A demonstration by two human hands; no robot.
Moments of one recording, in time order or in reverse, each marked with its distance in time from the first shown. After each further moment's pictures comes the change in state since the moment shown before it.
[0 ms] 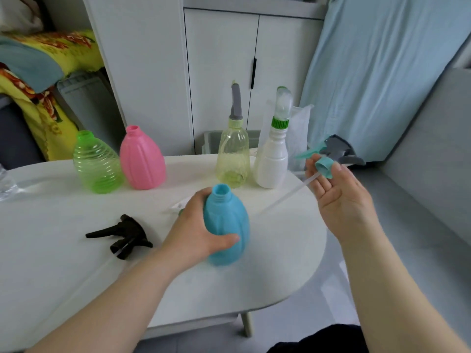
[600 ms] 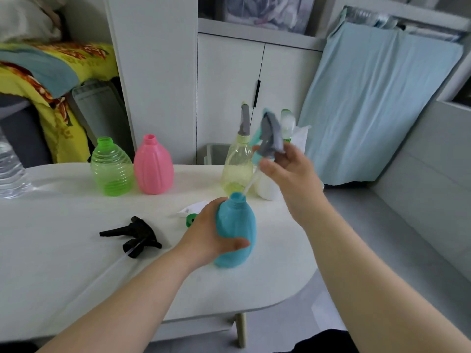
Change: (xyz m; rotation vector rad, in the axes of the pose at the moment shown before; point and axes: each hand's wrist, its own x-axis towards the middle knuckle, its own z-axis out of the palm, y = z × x) left_hand 0.003 -0.007 0.002 -0.036 -0.066 0.005; right_hand -0.015 0.021 0.083 -0.691 -0.389 -0.153
